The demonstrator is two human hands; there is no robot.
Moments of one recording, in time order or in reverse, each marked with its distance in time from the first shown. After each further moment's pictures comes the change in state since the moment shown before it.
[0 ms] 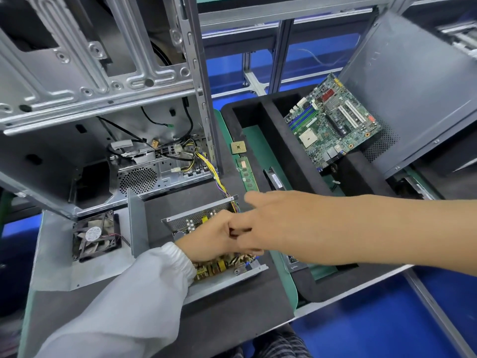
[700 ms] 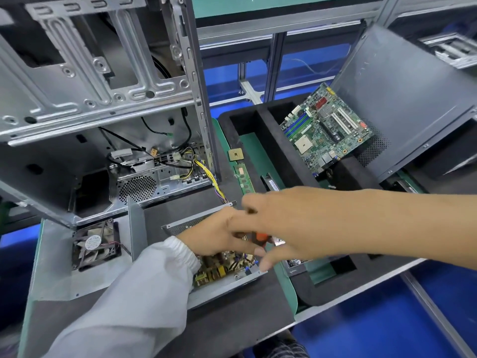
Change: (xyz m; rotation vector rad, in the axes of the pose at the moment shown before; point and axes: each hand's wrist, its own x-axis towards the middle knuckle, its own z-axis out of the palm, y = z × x) left_hand 0.013 0.008 -0.007 0.002 -0.049 0.025; right_hand -0.013 0.003 -0.008 0.126 0.082 0.198
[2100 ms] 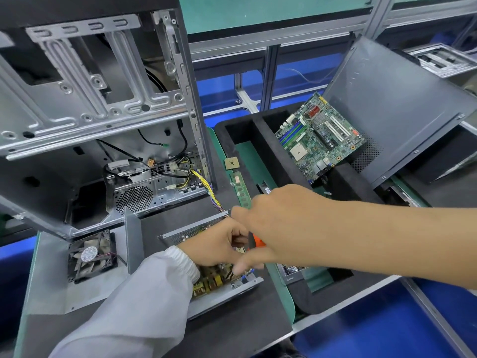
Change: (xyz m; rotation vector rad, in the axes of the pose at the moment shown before) left_hand 0.005 0.000 0.007 0.040 -0.025 -0.064; right_hand 0.001 -0.011 -0.010 -0.164 0.046 0.202
